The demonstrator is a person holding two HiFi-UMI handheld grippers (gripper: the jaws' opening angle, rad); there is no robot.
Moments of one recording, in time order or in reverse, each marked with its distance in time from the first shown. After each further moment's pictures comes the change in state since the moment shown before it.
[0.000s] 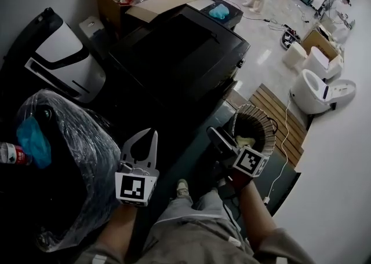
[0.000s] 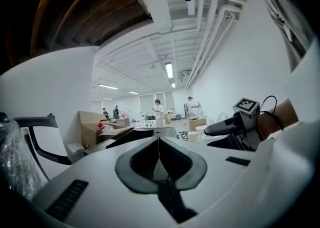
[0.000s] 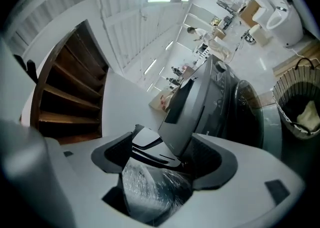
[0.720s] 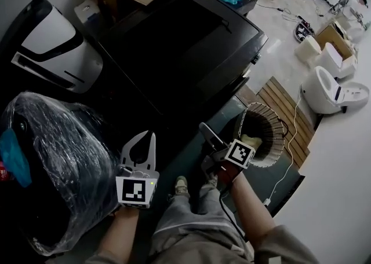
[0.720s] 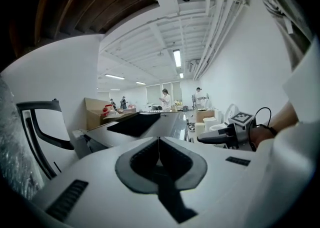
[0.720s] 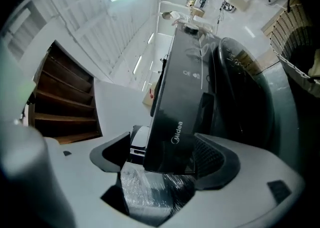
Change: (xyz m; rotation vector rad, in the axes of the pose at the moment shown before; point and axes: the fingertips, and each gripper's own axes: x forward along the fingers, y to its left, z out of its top) left arm 0.068 0.012 -0.088 -0.041 0.109 0.086; right arm 0.094 -0.121 -0.028 0.208 0.092 0.061
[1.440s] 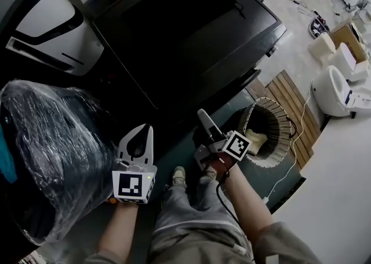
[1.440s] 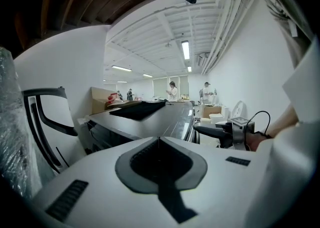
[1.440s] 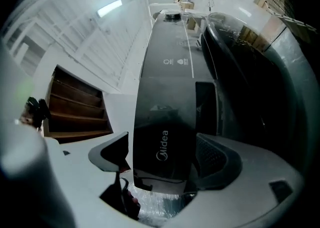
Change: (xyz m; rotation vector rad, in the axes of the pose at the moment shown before) left arm 0.027 -0.002 -0.055 -0.059 0.095 0.070; right arm 0.039 -0.031 0.006 0.152 -0.028 0.176
